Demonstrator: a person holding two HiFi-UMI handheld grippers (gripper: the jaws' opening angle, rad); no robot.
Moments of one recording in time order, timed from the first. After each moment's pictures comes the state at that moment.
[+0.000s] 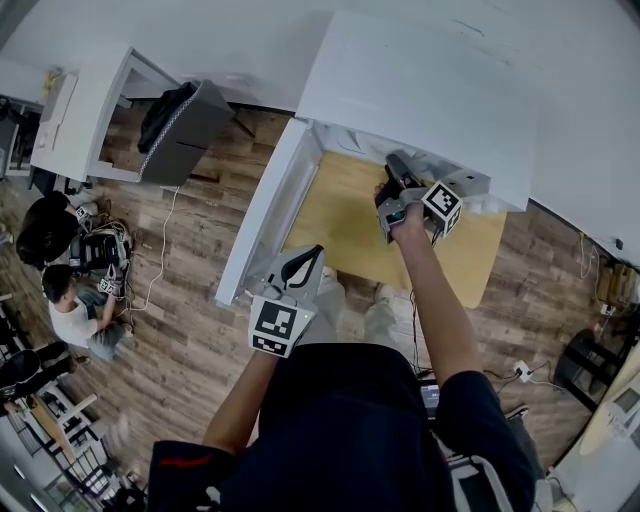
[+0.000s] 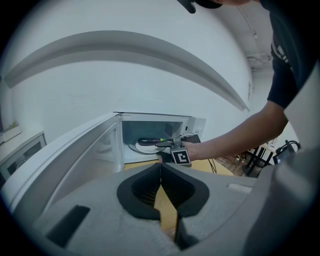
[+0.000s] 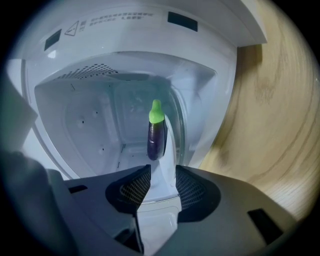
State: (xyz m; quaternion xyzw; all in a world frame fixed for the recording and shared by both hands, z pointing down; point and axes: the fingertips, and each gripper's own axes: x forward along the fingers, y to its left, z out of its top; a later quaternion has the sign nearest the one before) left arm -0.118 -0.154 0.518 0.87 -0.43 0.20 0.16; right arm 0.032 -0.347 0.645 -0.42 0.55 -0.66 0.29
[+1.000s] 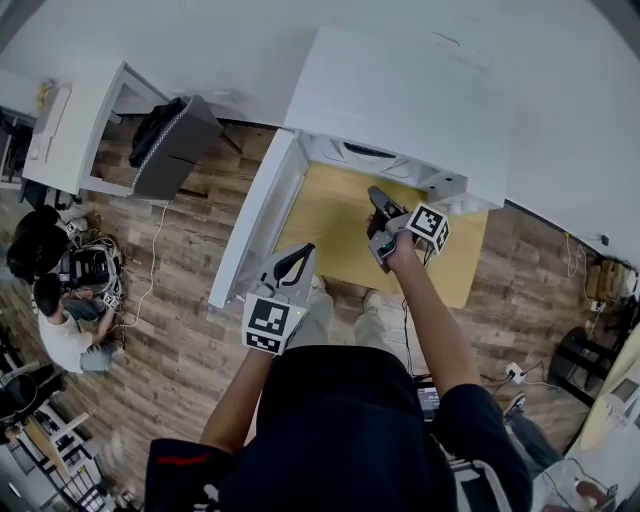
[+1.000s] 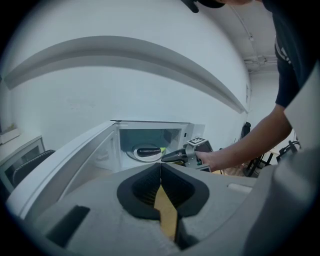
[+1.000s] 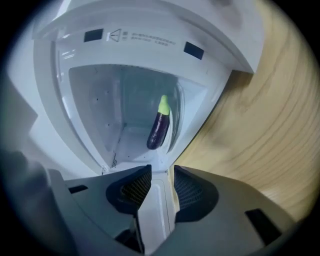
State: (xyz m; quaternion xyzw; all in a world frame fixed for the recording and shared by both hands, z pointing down) left arm -0.111 -0.161 0.502 0.88 -0.42 0.18 0.14; right arm 0.027 -0.289 0.638 -0.40 0.61 -0.66 0.18
